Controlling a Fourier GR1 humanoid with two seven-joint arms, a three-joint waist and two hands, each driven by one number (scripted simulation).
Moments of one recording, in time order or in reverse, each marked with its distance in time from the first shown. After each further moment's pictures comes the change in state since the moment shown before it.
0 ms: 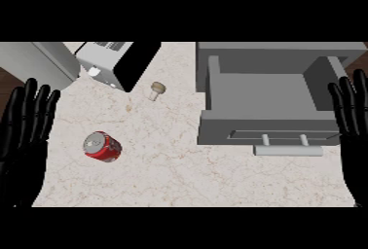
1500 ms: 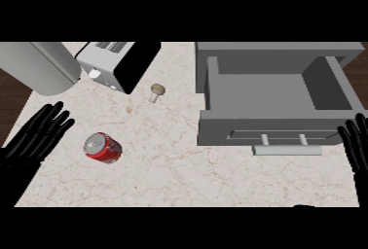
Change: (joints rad) left arm 0.087 0.146 0.117 0.002 0.375 -0.305 0.365; right arm 0.282 0.016 -0.100 -0.010 -0.063 0.088 0.060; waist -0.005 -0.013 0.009
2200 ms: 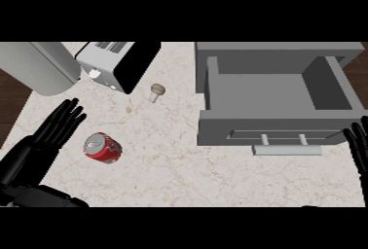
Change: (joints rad) left arm -0.060 -0.049 0.027 0.235 -0.111 -0.073 -0.146; right arm 0.006 0.005 -0.064 0.031 -0.016 0.060 -0.028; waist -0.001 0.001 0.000
